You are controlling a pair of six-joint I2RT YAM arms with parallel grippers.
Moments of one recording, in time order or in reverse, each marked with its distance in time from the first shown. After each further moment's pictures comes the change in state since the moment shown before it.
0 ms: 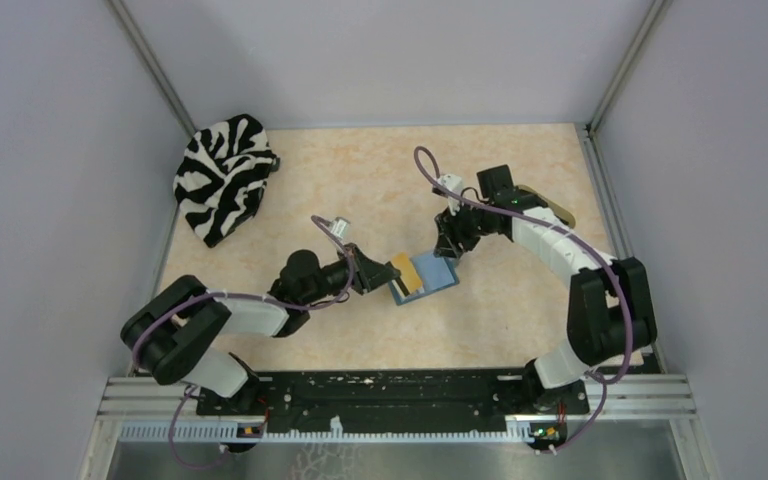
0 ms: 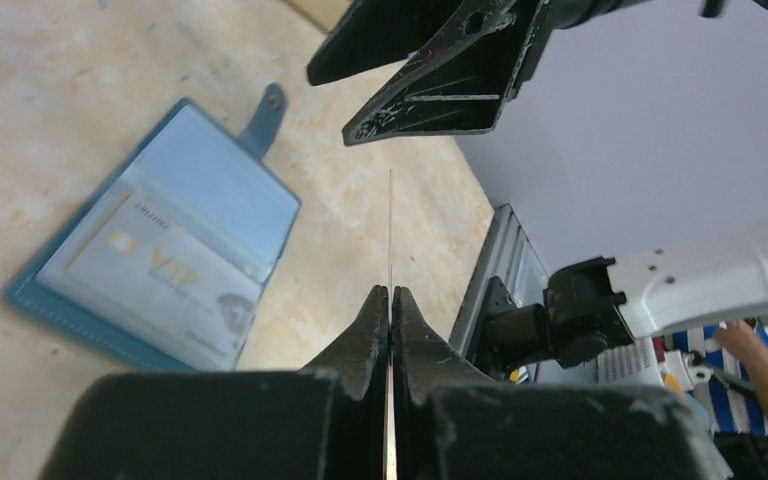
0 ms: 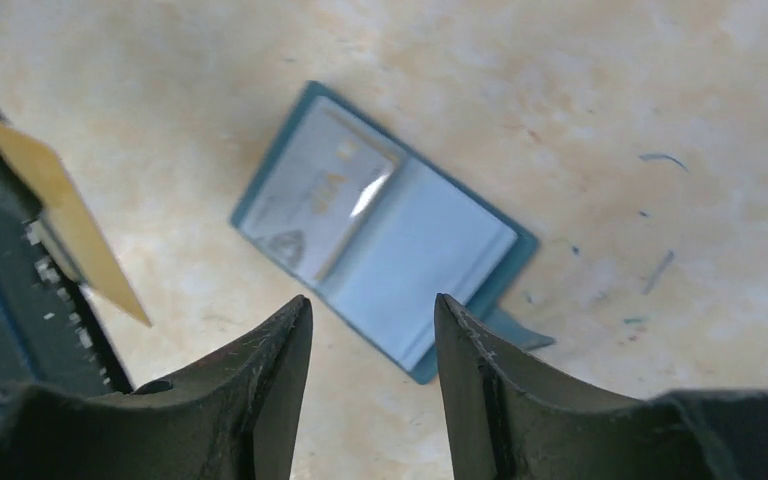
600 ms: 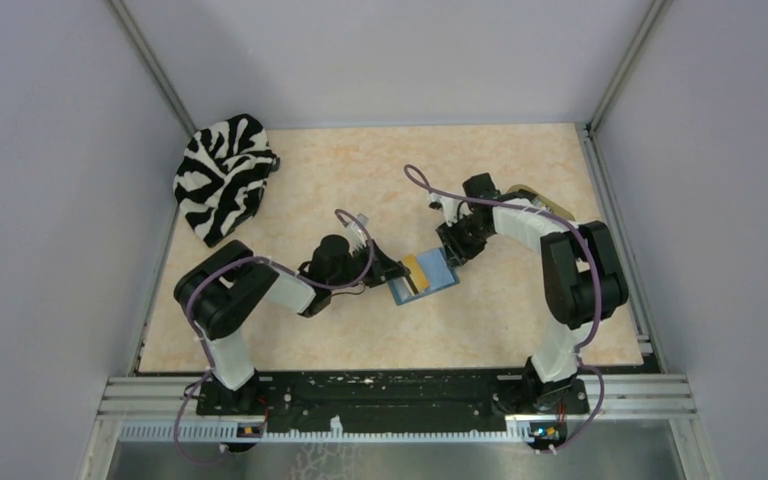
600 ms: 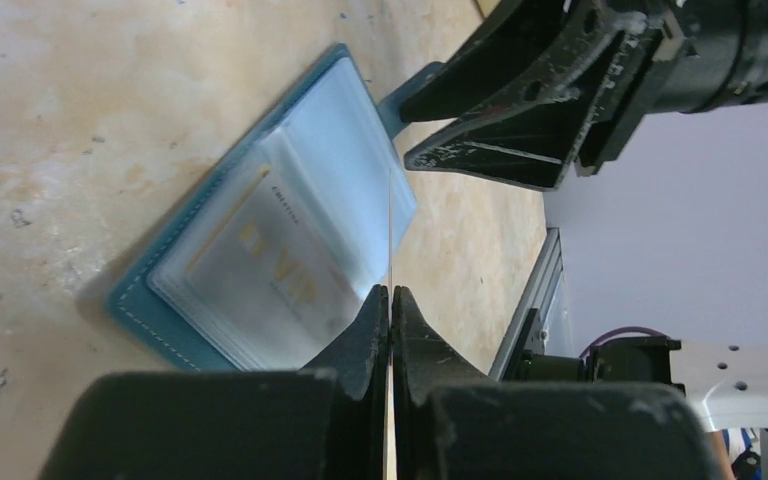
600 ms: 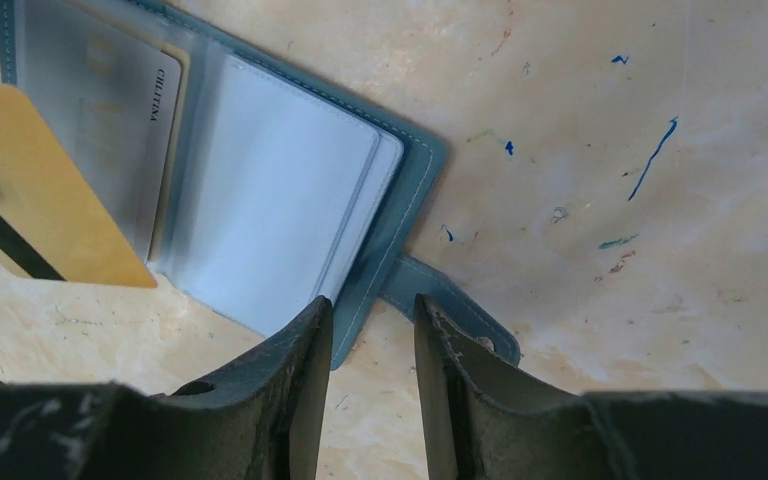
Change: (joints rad) left arm 0.022 0.327 0.200 -0.154 -0.030 -0.154; right arm 0.009 0.253 0.048 -0.048 0.319 0.037
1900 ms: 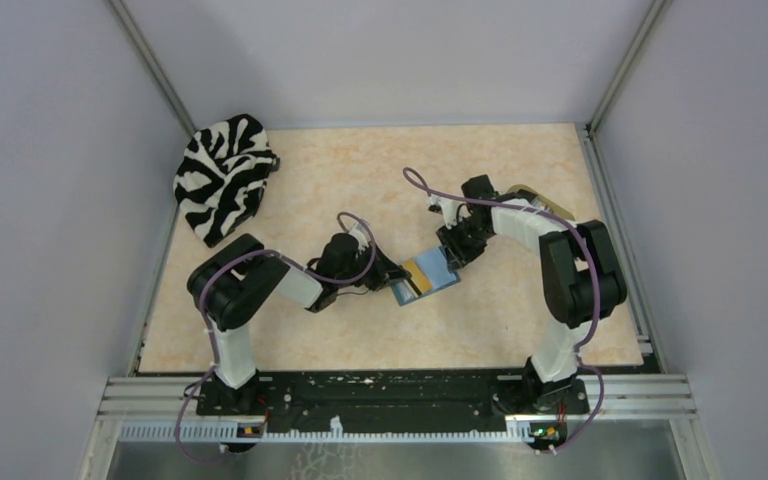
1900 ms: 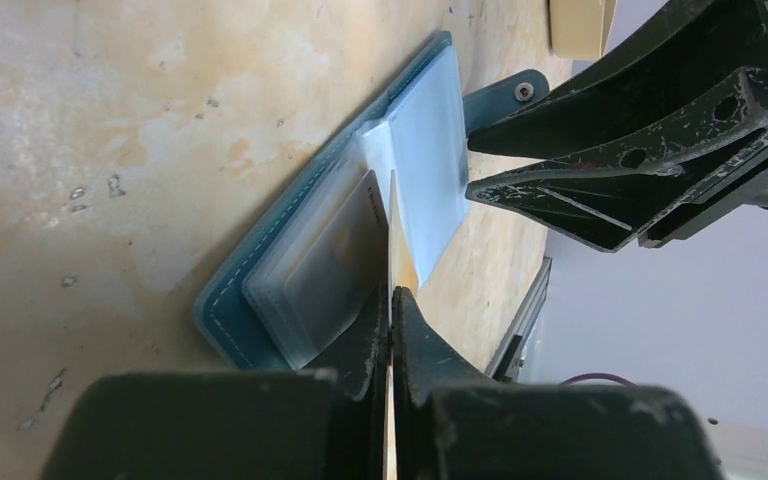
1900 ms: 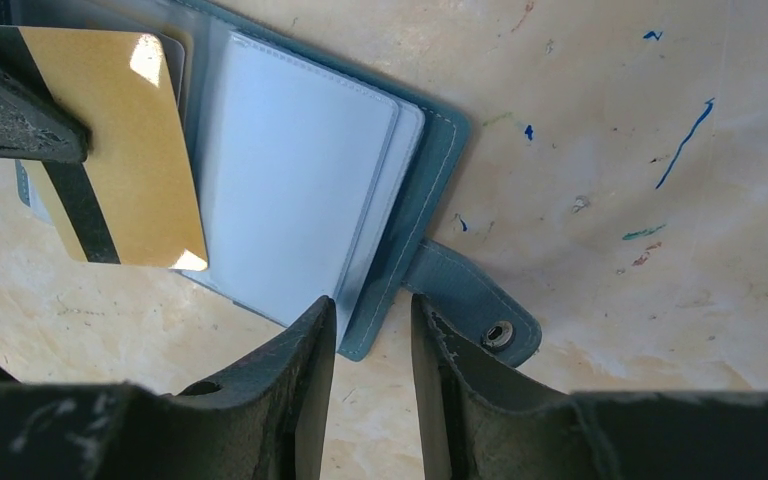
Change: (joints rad) left arm 0.004 0.098 0.076 -0.126 -0.028 -0.152; right arm 0.005 0.014 0.001 -0.032 0.009 0.000
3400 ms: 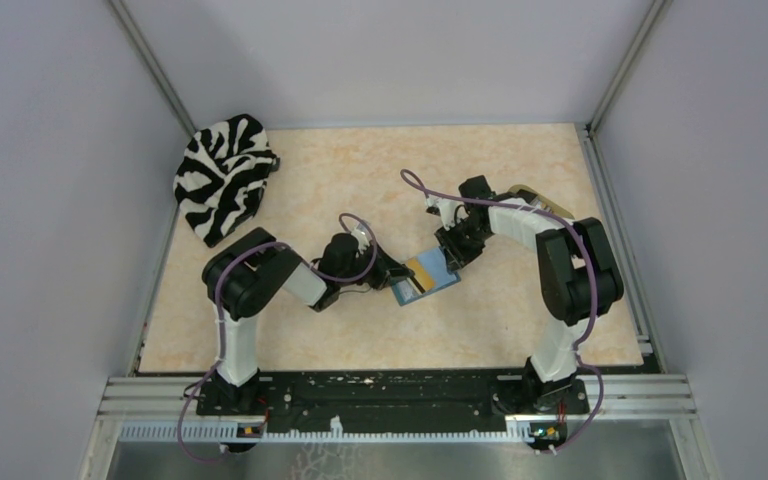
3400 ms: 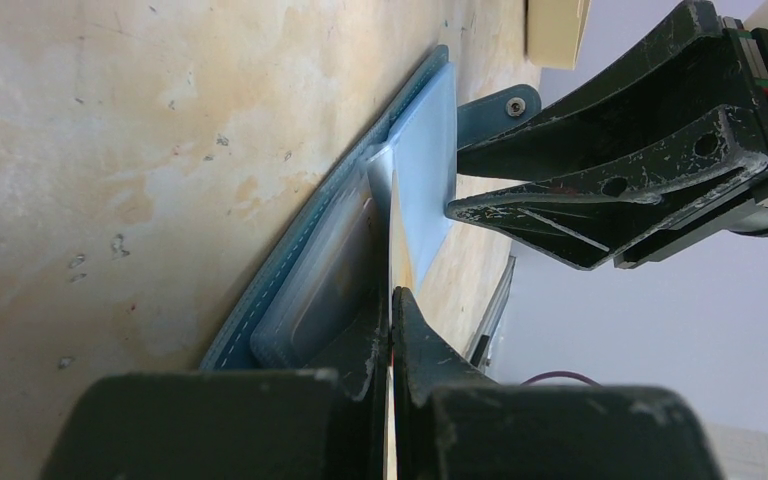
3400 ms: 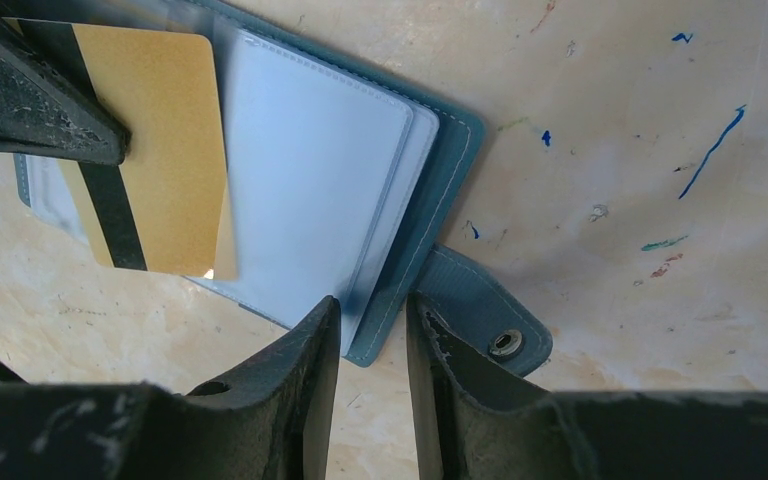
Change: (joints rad) left arm 0.020 0.106 0.020 0.126 0.048 -0.094; right arm 0.011 0.022 0.012 -0.014 0.000 0.000
